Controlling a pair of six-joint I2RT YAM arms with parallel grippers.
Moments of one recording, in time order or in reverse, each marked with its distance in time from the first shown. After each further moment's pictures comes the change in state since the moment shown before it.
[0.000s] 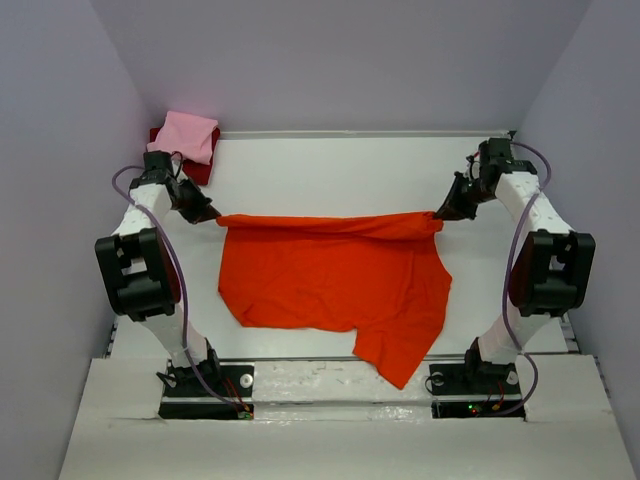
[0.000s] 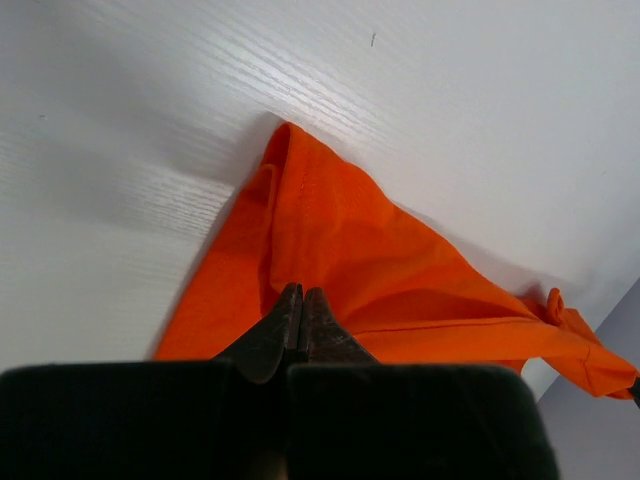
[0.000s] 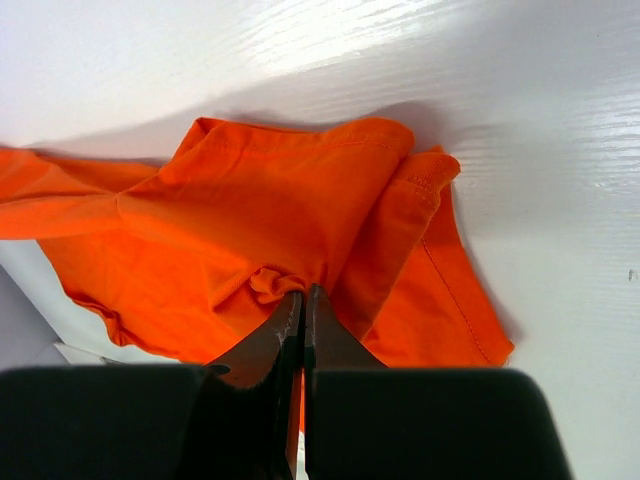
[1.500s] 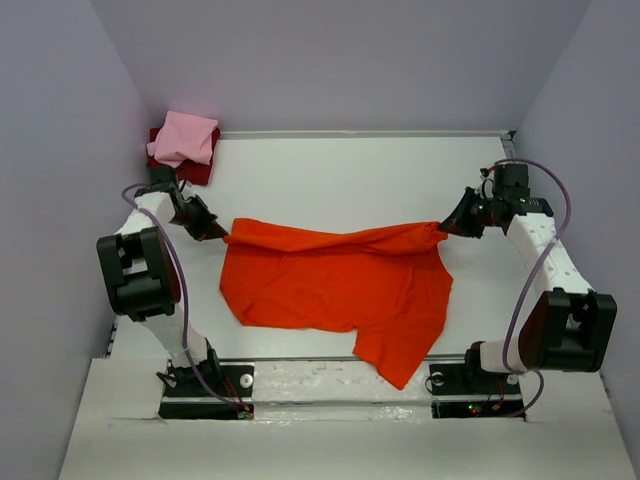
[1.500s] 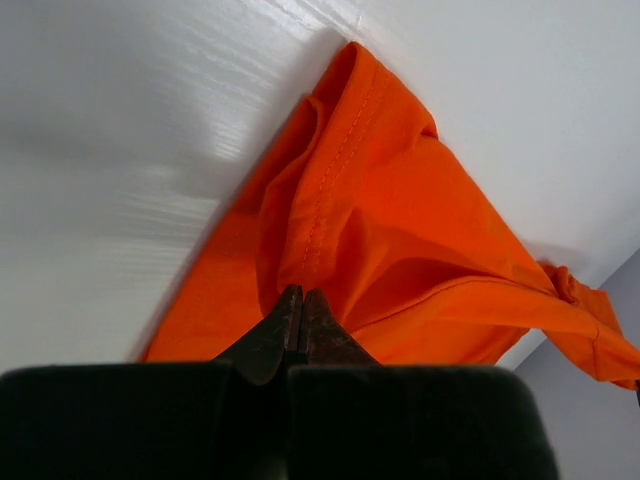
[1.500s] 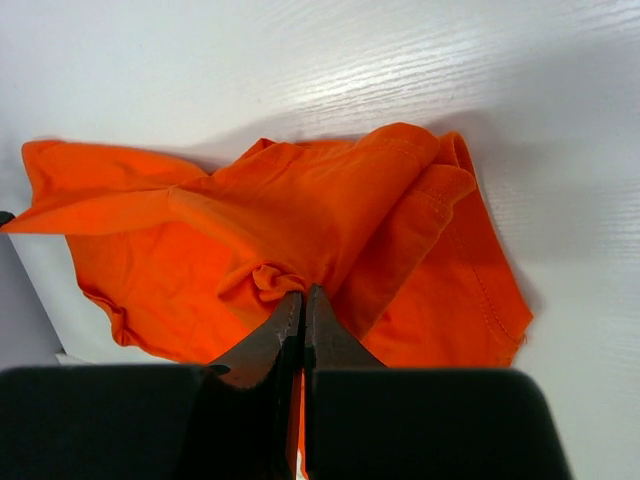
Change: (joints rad) left arm 0.006 0.000 -0.099 -0.057 0.067 0.034; right arm -0.020 -0.372 -0.338 0.201 -0.029 0.051
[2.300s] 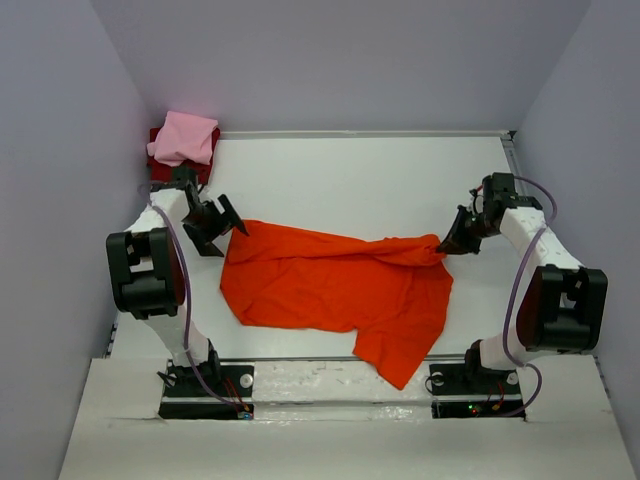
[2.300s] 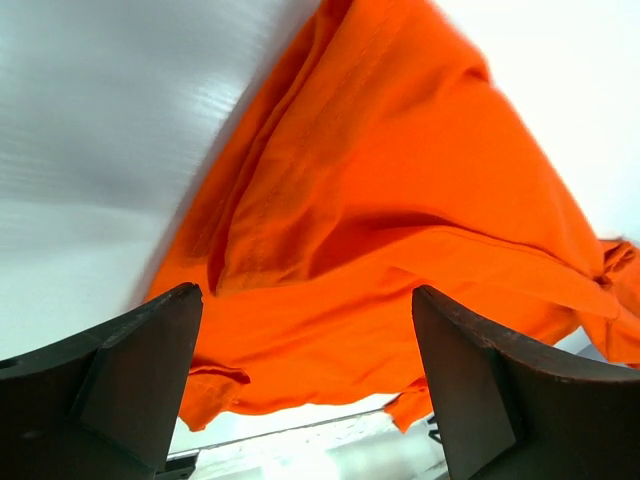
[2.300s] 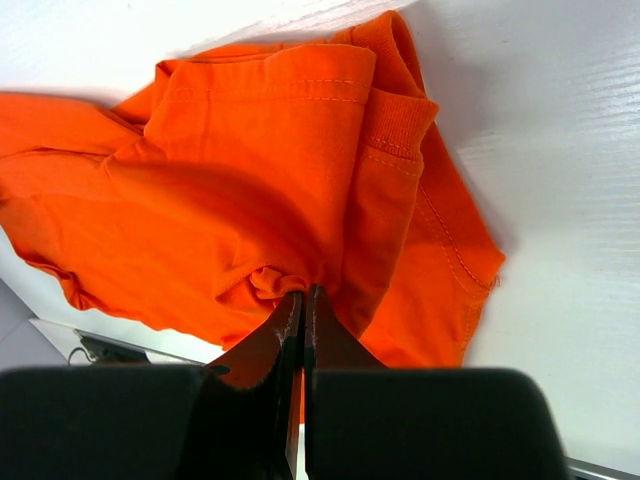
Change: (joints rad) left arm -0.109 0.000 -0.010 -0.107 -0.104 0.011; right arm 0.000 0.116 -0.018 -0.151 0.024 -0.049
